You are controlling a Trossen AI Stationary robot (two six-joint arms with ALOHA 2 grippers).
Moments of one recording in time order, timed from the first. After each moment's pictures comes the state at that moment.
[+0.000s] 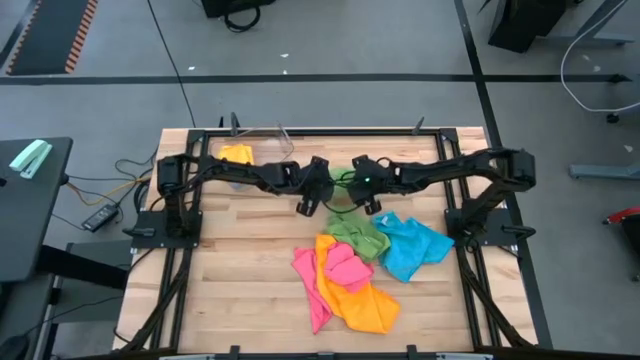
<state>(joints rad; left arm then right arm) 0.19 1.90 1.24 -0.22 -0.23 0.72 -0.26 1.56 0.80 -0.11 0.20 -0.73</state>
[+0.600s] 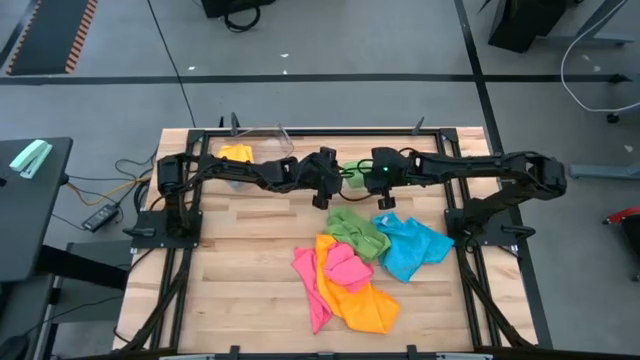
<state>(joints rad) 0.21 1.90 1.24 0.08 -0.18 0.73 -0.30 1.32 0.80 -0.38 0.13 -0.56</state>
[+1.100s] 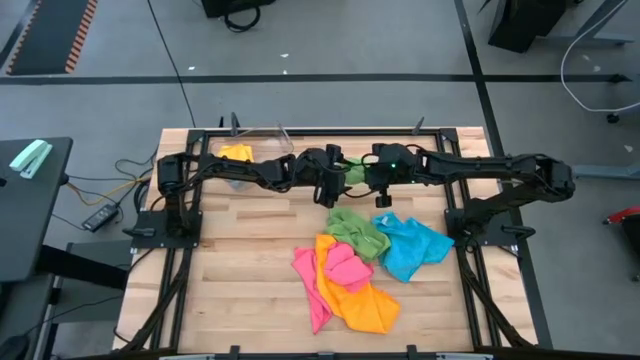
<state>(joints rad) 0.21 1.90 1.24 0.25 -0.06 0.72 -0.29 1.25 0.80 -0.28 0.07 -0.52</state>
